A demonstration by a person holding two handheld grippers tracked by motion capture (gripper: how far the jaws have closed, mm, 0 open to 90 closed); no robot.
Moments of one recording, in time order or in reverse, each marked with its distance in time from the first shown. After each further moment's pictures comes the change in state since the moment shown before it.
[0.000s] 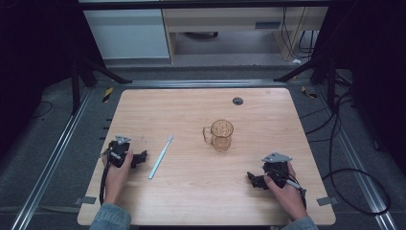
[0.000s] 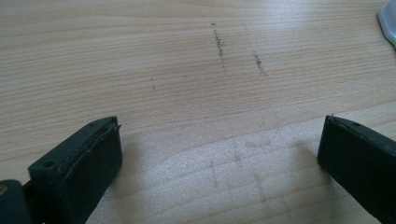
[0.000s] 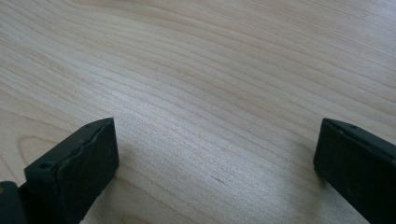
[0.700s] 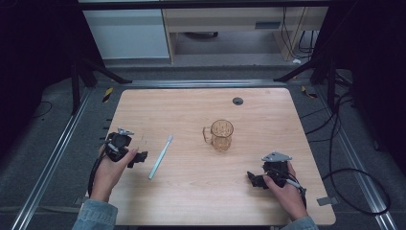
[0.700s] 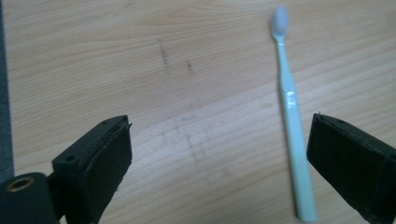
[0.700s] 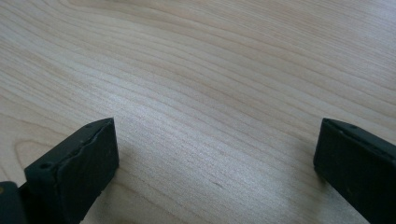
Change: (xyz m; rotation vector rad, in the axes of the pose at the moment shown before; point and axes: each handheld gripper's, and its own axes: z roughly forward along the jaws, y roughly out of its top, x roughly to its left) left arm -0.036 0.051 -0.072 0.174 -0.081 0.142; right arm -0.001 0.001 0.001 -0.002 -0.004 0.003
